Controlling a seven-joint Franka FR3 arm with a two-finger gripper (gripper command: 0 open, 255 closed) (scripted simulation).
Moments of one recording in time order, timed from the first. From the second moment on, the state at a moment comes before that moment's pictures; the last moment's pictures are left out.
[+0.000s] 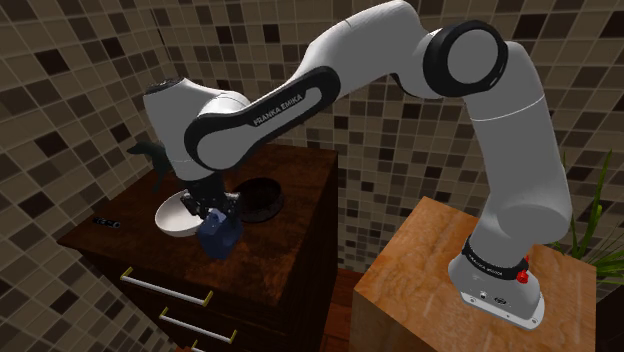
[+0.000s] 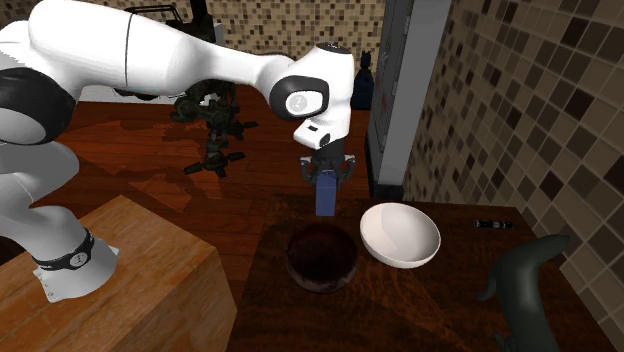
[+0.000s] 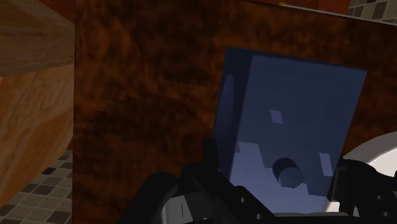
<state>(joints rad) 0.14 0.55 0.68 -1.51 -0.35 1.93 1.83</state>
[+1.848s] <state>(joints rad) -0.03 0.43 0.68 -1.38 -0.26 1.71 1.61</state>
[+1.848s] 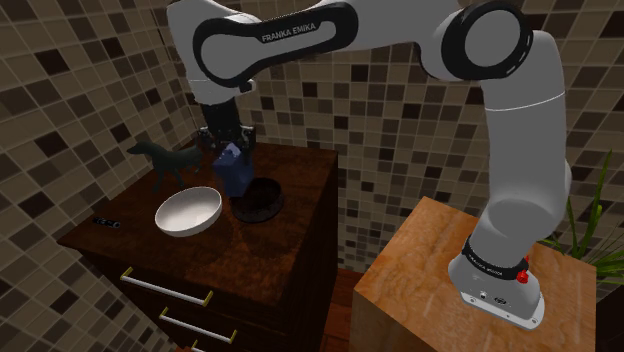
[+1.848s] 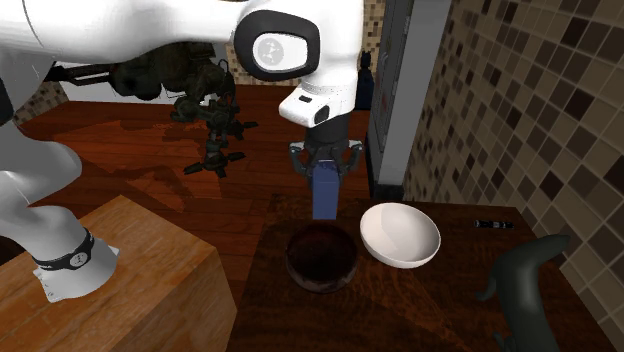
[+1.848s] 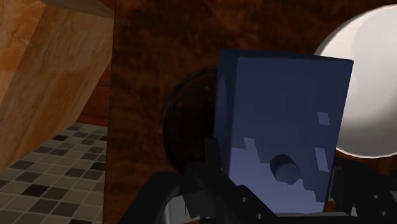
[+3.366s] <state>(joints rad) -0.12 0.45 0.65 -1.56 -0.27 1.91 1.53</state>
